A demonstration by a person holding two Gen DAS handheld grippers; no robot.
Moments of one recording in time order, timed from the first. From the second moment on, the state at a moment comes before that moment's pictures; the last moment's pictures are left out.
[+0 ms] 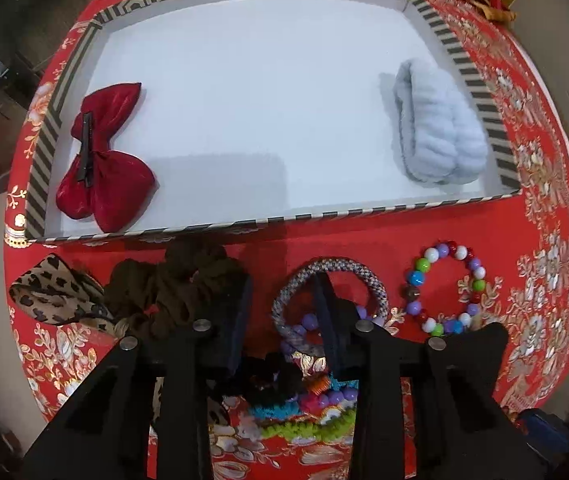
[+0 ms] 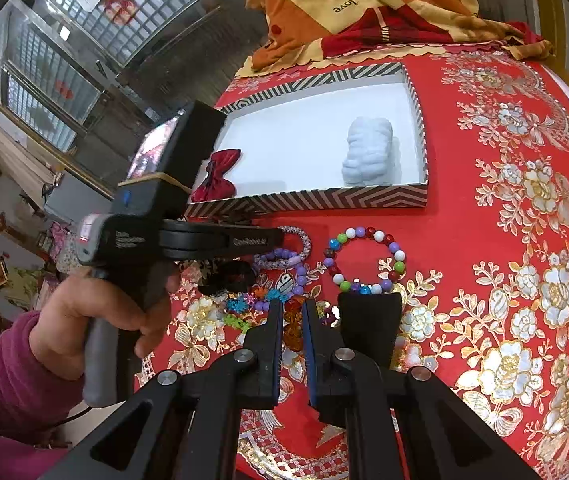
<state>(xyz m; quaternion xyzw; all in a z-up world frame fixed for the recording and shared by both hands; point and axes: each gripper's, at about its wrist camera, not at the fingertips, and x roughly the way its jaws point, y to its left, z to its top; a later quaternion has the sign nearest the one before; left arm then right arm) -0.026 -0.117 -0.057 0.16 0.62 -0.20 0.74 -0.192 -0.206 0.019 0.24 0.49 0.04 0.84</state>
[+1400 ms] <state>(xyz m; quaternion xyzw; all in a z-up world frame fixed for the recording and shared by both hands) 0.016 -0.055 0.022 0.06 0.56 -0.19 0.80 -0.087 -0.206 0.063 0.17 0.46 0.07 0.86</state>
